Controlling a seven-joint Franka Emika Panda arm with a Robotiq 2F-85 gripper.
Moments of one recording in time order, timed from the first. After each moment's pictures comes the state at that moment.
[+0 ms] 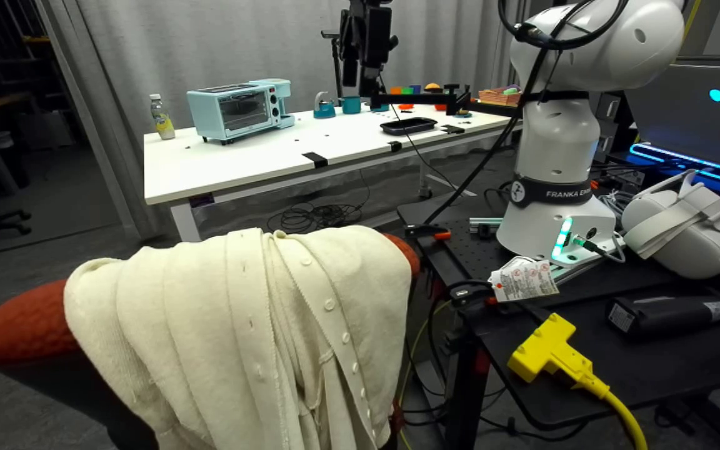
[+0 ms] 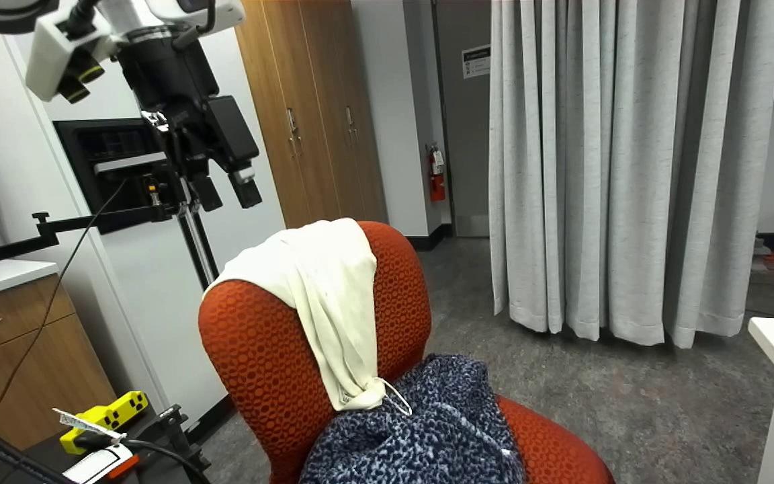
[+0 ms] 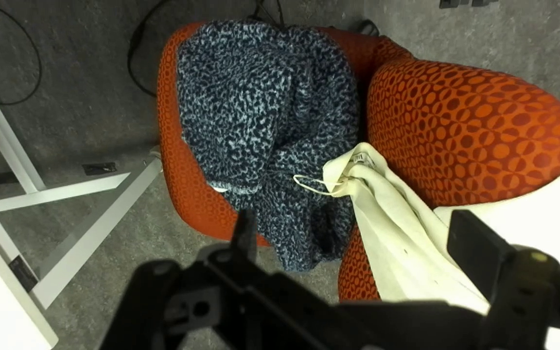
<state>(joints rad) -0.03 -0.86 -0.06 -2.78 -0.11 2.08 -0.14</state>
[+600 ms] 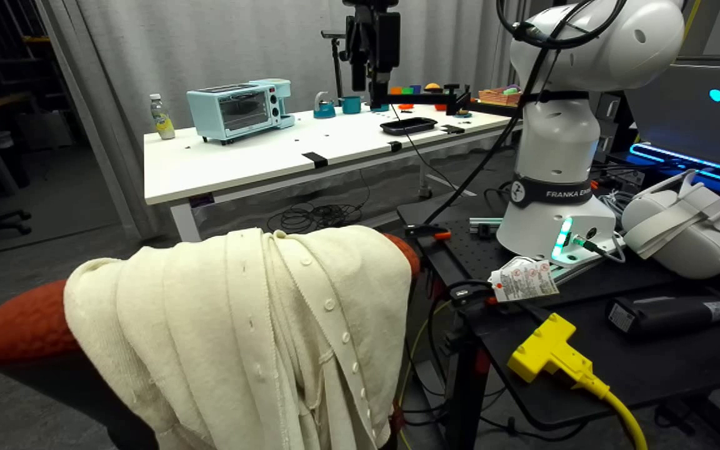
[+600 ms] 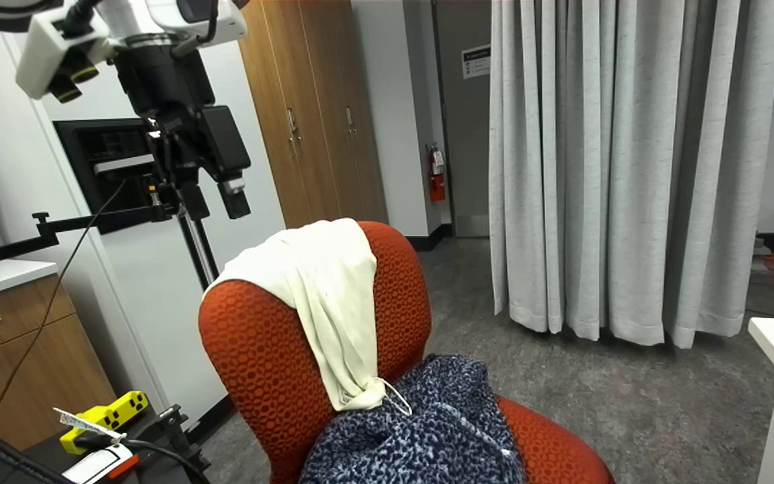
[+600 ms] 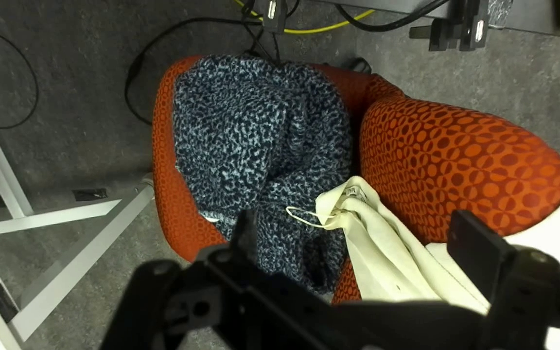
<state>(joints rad) -0.03 -0.84 -0.06 -2.77 -0.11 2.00 -0.16</state>
